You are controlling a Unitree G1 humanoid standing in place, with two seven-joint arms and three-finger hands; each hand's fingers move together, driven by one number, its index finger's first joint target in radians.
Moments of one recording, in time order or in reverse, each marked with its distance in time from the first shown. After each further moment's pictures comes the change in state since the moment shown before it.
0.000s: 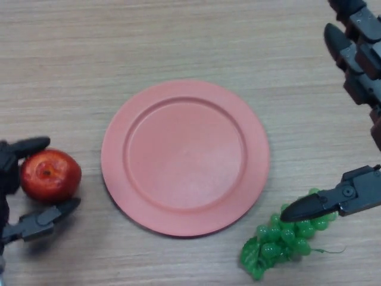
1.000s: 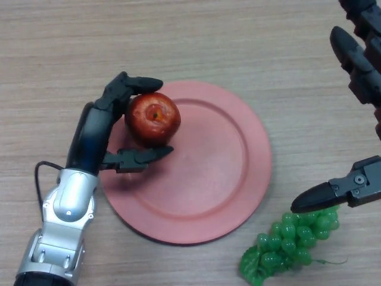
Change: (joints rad) left arm -0.362 -0.117 -0.246 0.151 0.145 0.148 0.029; right arm -0.033 -0.042 -0.064 0.045 0.148 0.077 -0.039
